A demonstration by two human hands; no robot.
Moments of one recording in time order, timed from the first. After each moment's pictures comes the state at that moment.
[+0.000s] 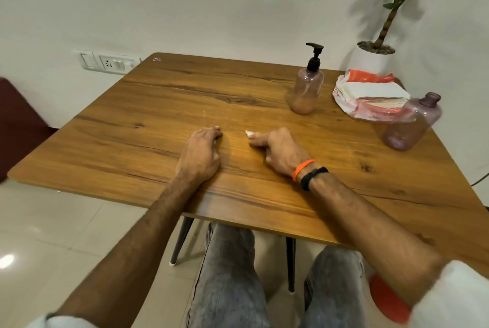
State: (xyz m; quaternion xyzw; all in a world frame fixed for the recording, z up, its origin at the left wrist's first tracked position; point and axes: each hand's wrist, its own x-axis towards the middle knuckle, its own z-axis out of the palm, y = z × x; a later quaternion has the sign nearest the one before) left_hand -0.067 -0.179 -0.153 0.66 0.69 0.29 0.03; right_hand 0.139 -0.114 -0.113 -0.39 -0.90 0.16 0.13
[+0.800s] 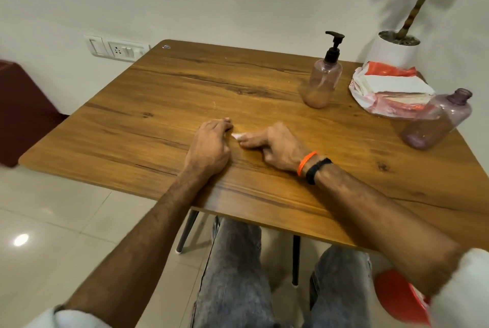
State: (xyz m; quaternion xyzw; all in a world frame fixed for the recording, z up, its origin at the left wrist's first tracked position) left_hand -0.068 -0.178 -0.152 0.65 0.70 0.28 0.03; right_hand 0.120 -0.119 -0.110 -0.26 -0.94 0.19 0.13
